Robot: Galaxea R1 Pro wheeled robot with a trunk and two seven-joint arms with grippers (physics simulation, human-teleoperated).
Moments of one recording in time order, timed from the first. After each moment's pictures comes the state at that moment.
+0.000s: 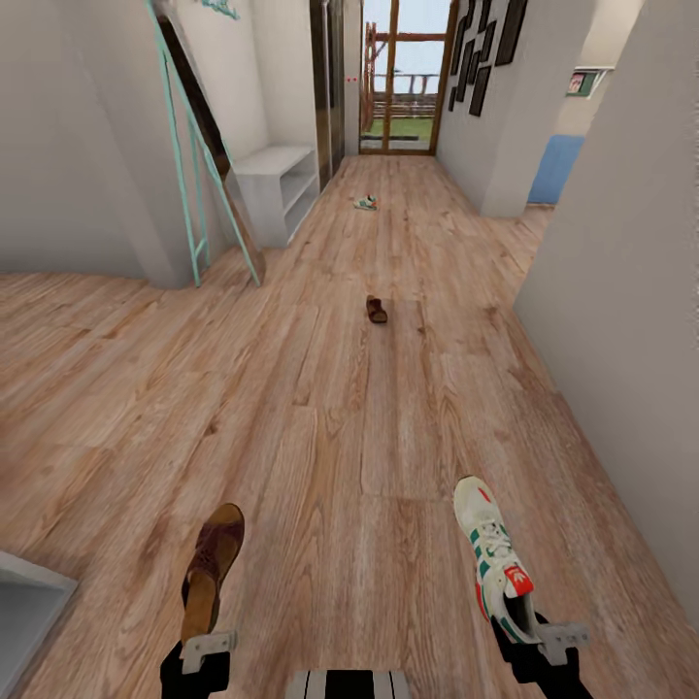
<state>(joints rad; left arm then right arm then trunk) -0.21 0.00 -0.03 -0.54 0.03 -0.35 0.17 -0.13 0.01 -0.52 -0.84 0.28 -0.35 0.42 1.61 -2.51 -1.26</state>
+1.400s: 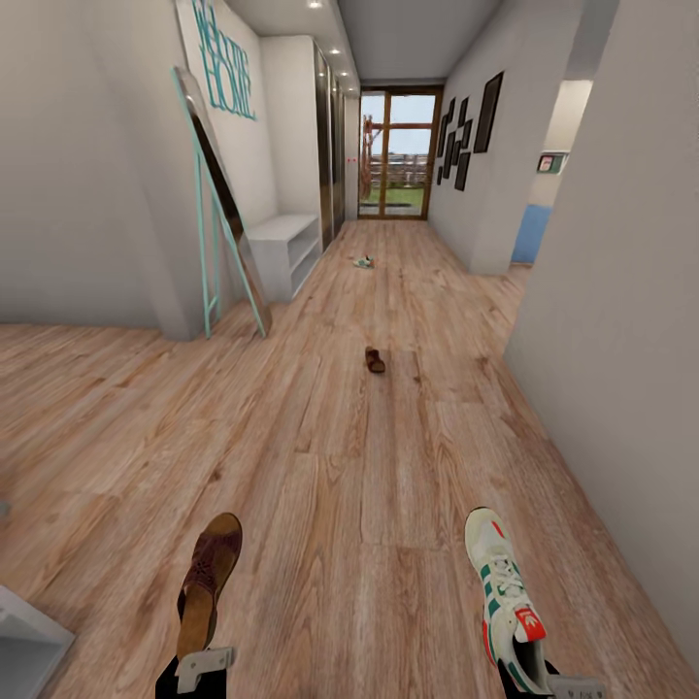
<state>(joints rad) -0.18 0.00 -0.03 -0.53 0.03 -0.40 0.17 -0.13 0.00 -0.62 -0.60 0.29 -0.53 0.42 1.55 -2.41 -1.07</state>
